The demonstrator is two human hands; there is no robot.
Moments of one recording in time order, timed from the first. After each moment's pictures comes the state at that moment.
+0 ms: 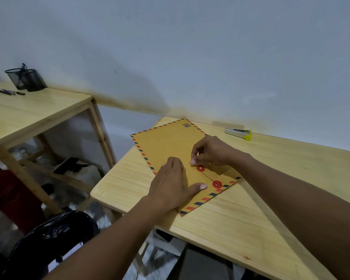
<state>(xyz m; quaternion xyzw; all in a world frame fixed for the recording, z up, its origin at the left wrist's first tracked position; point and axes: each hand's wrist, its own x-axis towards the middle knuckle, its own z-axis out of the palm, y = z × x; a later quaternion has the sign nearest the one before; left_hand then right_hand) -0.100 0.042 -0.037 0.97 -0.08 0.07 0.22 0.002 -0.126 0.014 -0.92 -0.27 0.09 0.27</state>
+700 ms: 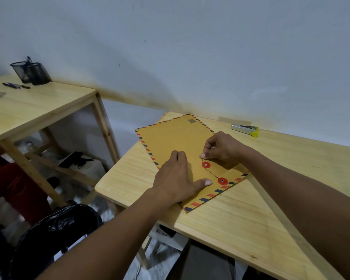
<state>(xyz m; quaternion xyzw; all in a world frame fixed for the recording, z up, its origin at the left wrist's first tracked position) -0.095 0.040 -0.027 0.98 -0.06 0.06 0.17 0.011 -0.134 0.009 -0.93 -0.17 0.12 0.30</state>
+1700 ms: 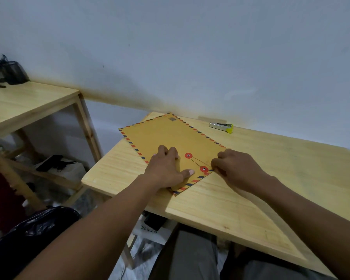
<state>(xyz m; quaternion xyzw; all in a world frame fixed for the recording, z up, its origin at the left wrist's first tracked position) -0.102 0.028 -0.017 0.97 -0.07 -0.04 0.24 -0.105 -0.207 -0.002 -0.95 -0.28 -0.13 -0.06</state>
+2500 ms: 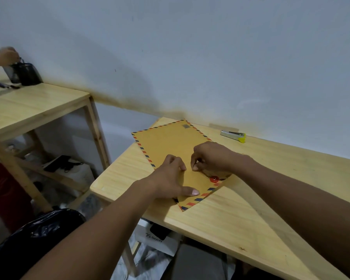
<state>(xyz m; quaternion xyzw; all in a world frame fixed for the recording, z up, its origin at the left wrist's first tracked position) -0.097 0.060 -0.011 0.95 -0.12 -0.11 0.28 -0.032 -0.121 0.030 -0.94 -0.34 0.04 0.01</state>
